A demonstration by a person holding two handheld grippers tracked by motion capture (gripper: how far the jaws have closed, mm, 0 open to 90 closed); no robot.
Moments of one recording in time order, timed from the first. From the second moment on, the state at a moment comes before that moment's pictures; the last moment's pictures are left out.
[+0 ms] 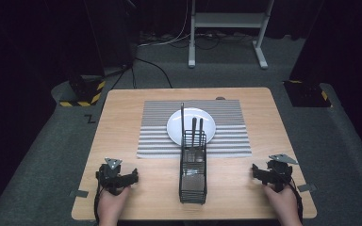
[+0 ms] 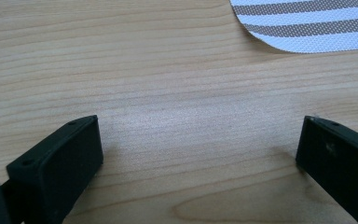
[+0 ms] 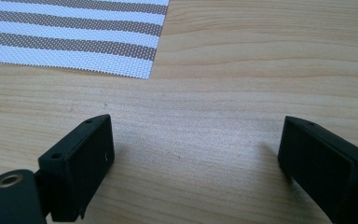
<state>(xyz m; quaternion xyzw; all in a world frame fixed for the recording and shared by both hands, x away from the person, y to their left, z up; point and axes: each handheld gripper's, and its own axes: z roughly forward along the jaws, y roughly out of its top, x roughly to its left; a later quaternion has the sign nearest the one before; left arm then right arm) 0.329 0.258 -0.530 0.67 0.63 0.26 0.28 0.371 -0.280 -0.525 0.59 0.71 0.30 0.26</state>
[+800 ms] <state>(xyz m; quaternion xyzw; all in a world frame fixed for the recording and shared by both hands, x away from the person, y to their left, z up) 0.323 0.257 -0.525 0.68 0.61 0.25 0.32 0.366 -0.281 -0.525 0.58 0.72 0.30 0.25</state>
